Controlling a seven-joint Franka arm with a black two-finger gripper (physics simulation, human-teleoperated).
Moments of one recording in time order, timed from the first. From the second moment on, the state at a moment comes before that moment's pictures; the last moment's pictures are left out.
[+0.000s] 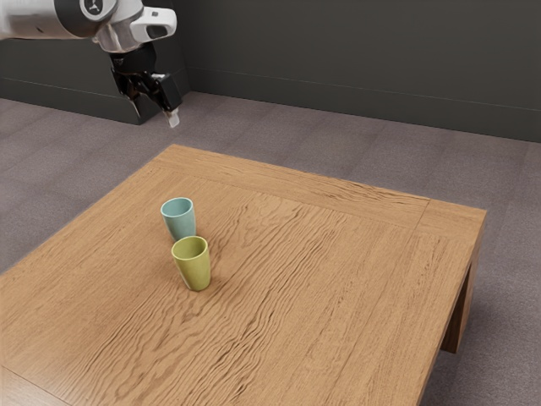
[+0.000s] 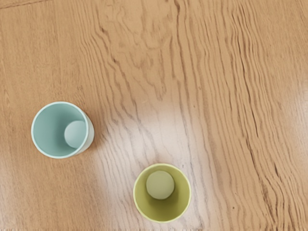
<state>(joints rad) -0.03 0.10 0.11 -1.46 -0.05 1.68 0.27</state>
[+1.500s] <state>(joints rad) -0.01 0.06 -0.01 -2.00 -0.07 2.03 0.14</state>
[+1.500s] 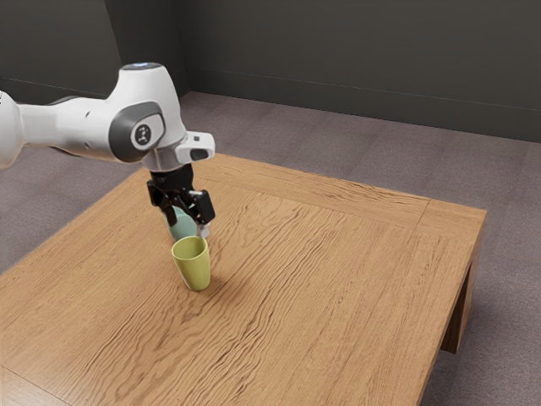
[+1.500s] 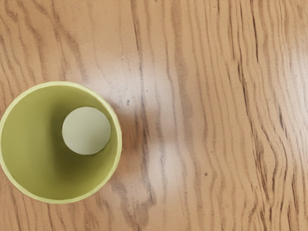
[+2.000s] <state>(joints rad) -0.03 0.23 0.01 -1.97 -0.07 2.12 0.13</state>
